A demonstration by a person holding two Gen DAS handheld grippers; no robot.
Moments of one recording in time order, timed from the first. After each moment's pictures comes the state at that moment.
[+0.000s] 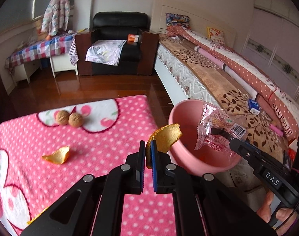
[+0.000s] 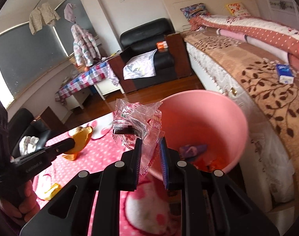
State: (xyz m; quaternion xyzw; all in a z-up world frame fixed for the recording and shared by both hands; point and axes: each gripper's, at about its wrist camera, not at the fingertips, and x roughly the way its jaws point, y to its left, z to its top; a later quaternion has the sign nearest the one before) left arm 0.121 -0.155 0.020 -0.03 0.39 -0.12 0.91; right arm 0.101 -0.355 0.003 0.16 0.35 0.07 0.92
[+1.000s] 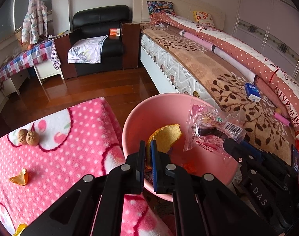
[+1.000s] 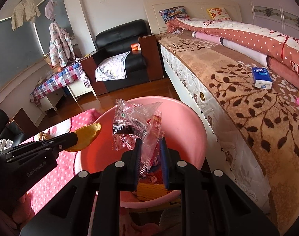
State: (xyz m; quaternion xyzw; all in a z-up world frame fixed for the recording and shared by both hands) left arm 0.174 -0.262 -0.010 0.03 0.41 -0.15 0.90; right arm 0.130 -0.407 -0.022 0.13 0.36 -0.02 0.92
